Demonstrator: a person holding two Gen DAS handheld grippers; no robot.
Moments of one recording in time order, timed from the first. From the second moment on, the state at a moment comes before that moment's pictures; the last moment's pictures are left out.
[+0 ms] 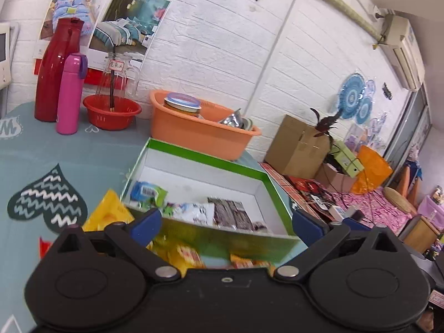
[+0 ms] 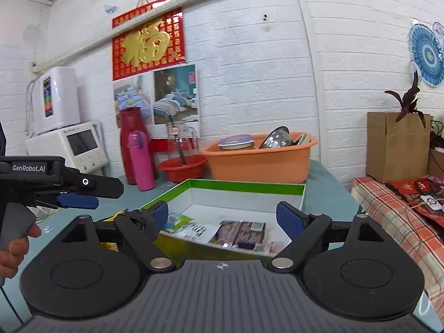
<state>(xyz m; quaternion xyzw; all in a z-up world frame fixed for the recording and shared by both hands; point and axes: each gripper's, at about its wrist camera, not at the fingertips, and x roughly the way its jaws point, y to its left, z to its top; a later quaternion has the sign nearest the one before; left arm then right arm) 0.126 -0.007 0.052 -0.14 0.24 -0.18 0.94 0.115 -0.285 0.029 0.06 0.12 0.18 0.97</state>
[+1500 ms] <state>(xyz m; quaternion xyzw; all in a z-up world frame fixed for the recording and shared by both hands) 0.093 -0.041 -0.043 -0.10 0.33 -0.19 0.92 0.058 -0.293 -0.047 0.01 0.25 0.19 0.95</state>
